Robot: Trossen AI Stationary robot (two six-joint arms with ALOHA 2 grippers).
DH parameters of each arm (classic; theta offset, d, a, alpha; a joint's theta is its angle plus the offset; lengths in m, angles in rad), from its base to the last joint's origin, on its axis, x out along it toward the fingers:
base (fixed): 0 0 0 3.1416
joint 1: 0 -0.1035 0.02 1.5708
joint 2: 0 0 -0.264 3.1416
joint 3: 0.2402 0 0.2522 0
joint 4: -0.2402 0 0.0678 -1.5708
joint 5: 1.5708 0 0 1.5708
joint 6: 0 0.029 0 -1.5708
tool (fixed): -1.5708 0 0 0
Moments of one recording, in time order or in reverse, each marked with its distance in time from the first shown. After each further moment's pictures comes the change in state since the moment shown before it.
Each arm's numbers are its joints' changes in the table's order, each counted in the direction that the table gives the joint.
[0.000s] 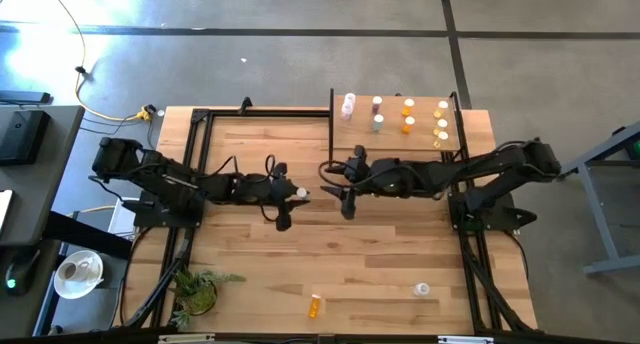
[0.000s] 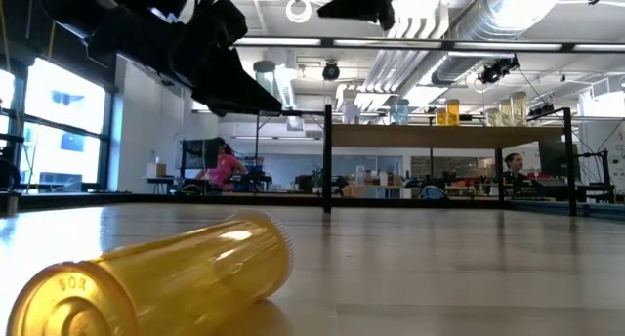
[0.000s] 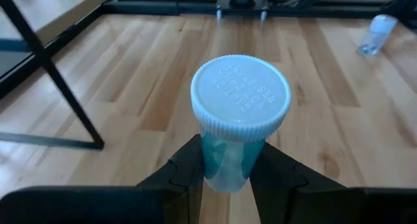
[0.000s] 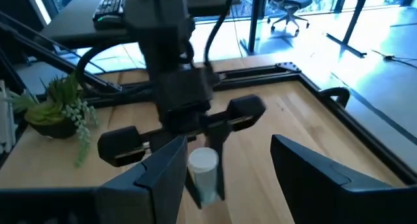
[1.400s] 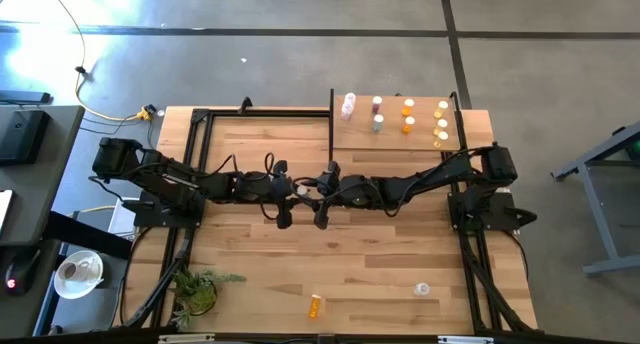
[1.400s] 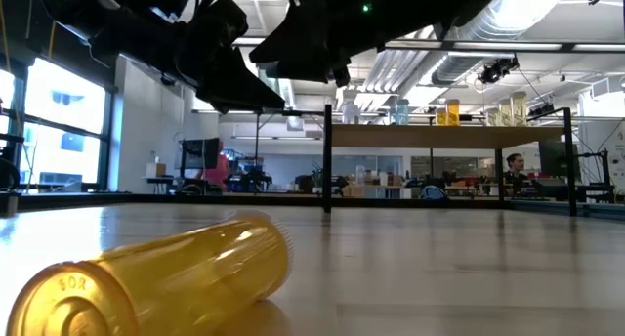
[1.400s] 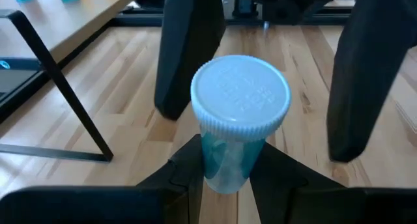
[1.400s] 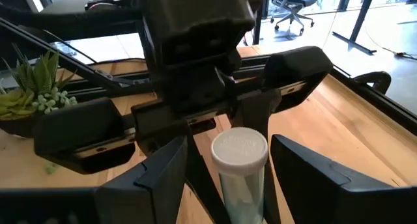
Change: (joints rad) left arm -0.016 0.000 0.000 0.030 0.006 0.033; right arm 0.014 0.345 0.005 0.364 0.014 0.009
